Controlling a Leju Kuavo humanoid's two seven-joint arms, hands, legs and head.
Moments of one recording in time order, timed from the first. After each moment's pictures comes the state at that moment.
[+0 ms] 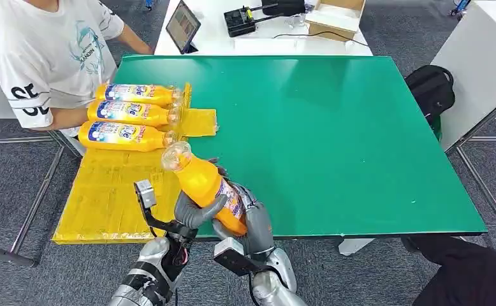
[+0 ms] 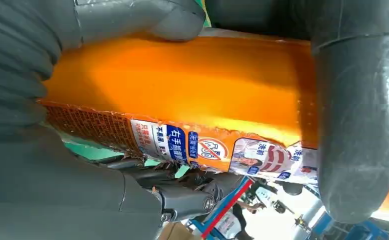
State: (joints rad) left arm -0.32 -0.31 -0.25 -0.88 0.15 -0.47 -0.64; right arm -0.19 0.33 0.35 -0.82 0.48 -0.56 -0.66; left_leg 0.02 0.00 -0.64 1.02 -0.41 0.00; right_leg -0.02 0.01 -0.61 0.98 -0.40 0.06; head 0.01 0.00
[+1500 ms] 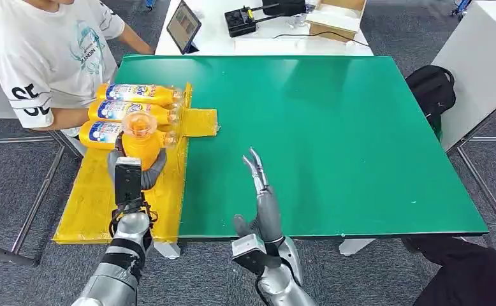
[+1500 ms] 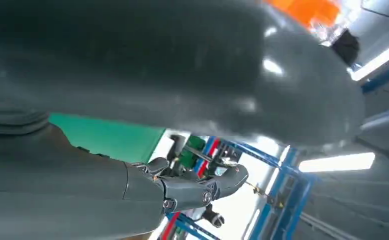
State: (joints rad) left arm -0.42 -0.25 -0.04 -0.96 -0.41 0.62 -0.70; right arm -0.10 0.32 0.36 -1.24 0.38 -0.46 -0.66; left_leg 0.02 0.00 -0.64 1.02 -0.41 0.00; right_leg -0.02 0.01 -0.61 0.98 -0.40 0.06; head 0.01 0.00
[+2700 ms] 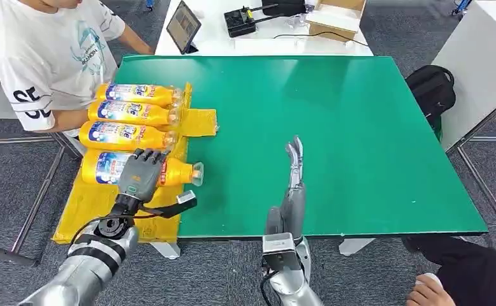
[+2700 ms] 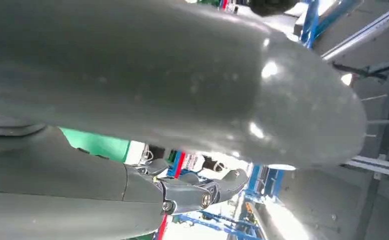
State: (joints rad) left arm -0.53 0.00 -0.34 -0.65 -1.55 0.70 -0.13; right arm -0.08 0.27 0.41 -1.41 0.19 -0.60 -0.66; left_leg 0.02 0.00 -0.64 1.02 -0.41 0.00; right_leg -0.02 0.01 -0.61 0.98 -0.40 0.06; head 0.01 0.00
